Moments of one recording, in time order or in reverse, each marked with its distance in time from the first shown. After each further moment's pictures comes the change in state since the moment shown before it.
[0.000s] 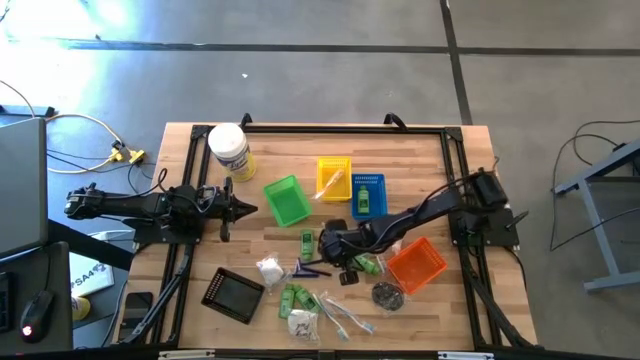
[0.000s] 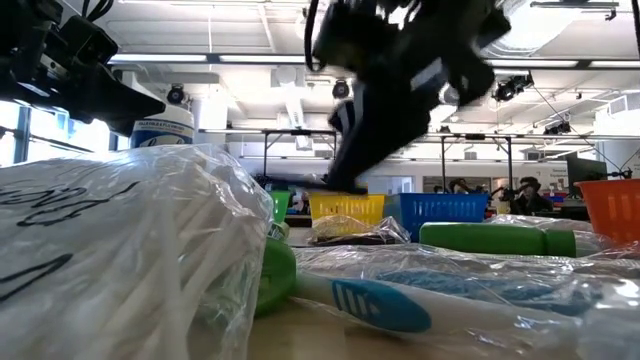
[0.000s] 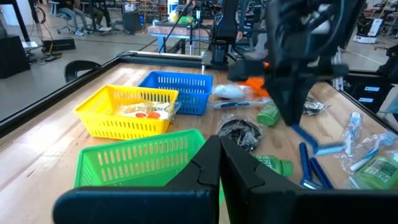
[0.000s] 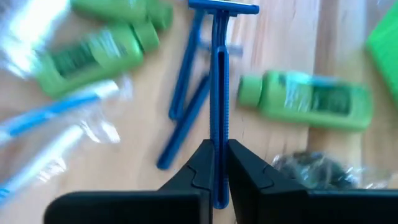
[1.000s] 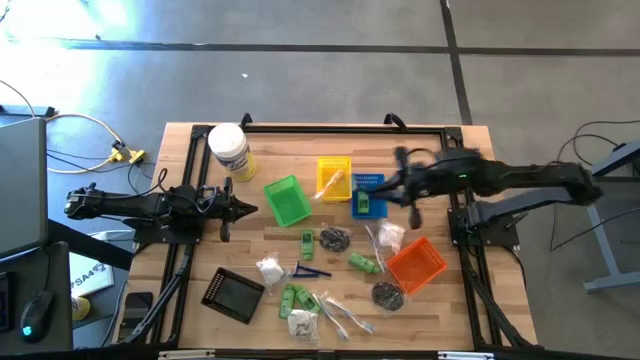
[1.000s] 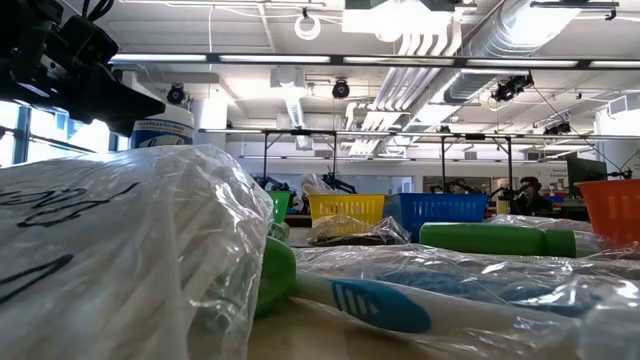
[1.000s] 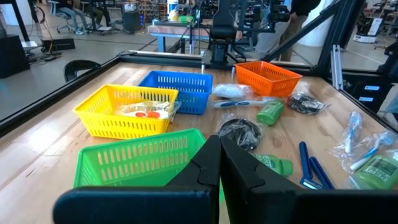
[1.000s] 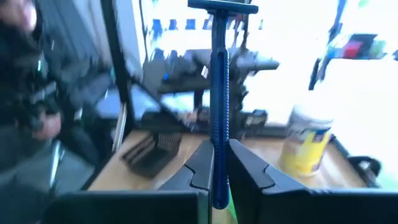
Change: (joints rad) left arm 0.000 0.002 0.000 0.000 0.000 0.000; right arm -0.238 -0.961 -0.307 0.152 -0.112 -0.022
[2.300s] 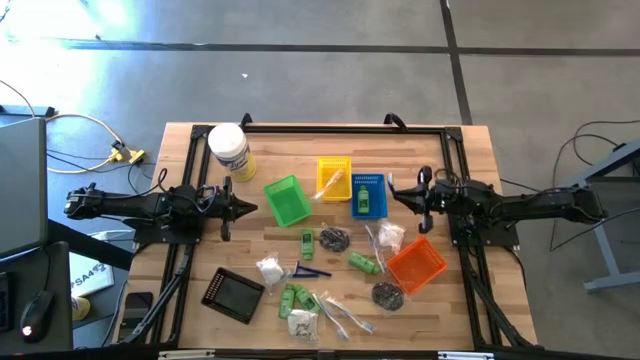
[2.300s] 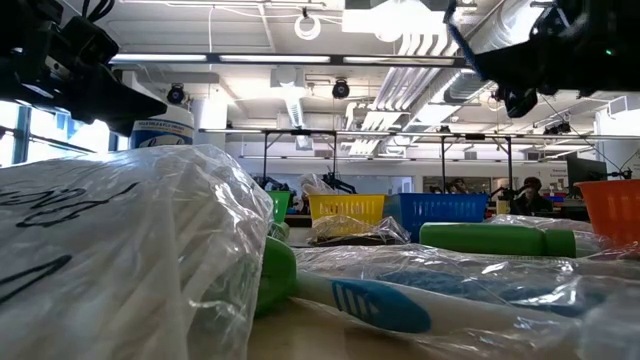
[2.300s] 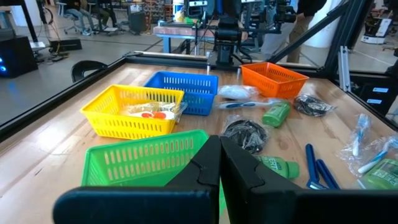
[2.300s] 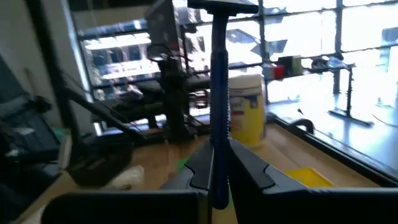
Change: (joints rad) left arm 0.000 0.000 0.000 0.003 -0.025 -0.001; right arm -0.063 -0.423 -0.796 0.560 0.205 0.126
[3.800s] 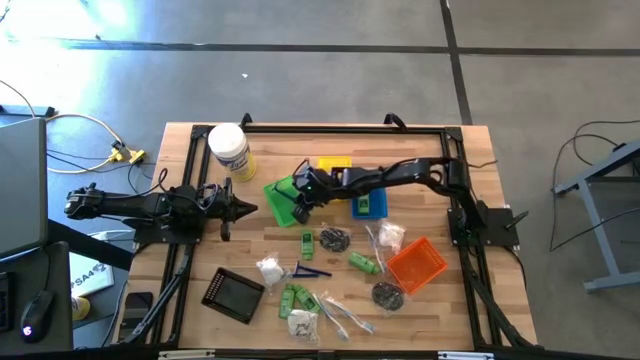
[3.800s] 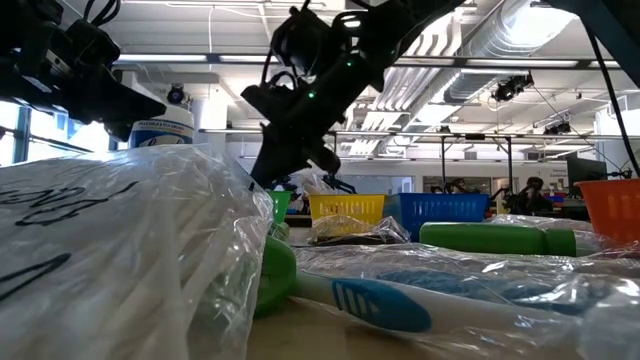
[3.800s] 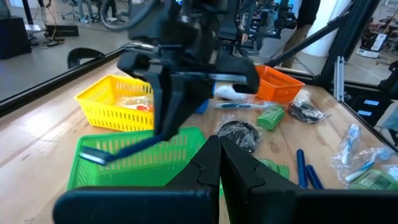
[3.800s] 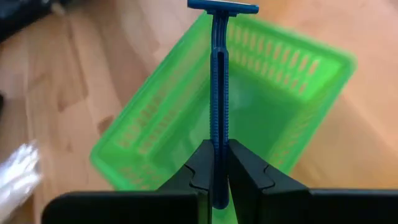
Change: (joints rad) left arm 0.000 0.000 0.025 -0.006 -0.001 -0.078; right arm -0.061 1.616 1.453 -0.733 -0.066 0.293
